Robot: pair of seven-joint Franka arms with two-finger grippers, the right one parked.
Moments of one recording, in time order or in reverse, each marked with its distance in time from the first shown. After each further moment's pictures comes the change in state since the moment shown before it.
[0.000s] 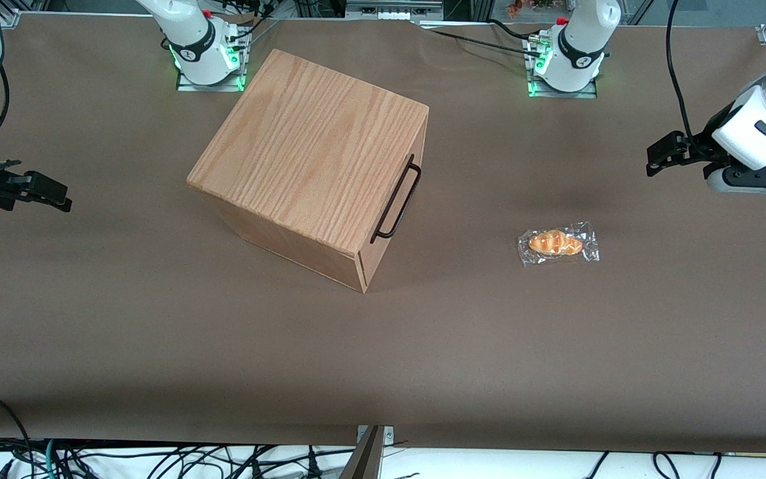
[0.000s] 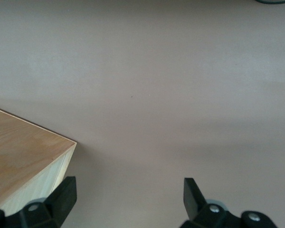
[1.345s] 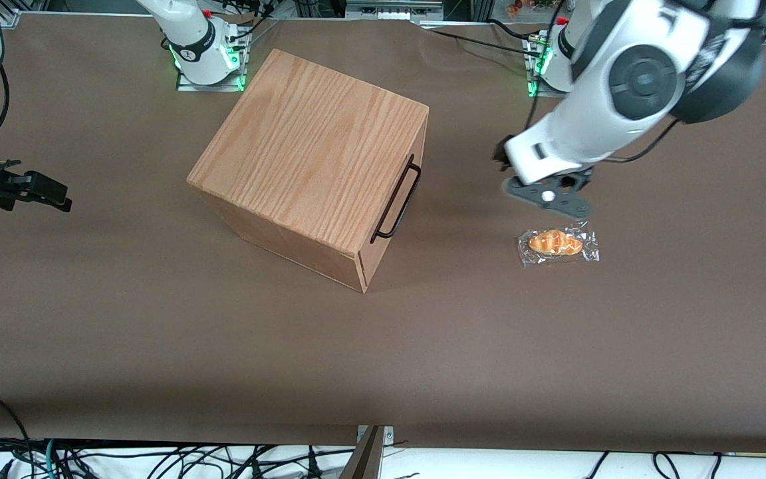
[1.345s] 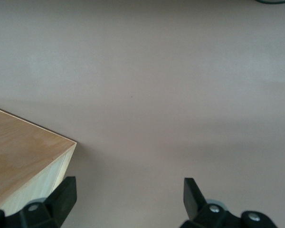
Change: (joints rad) arm -0.317 0.293 -0.093 0.219 -0.061 -0.035 -0.063
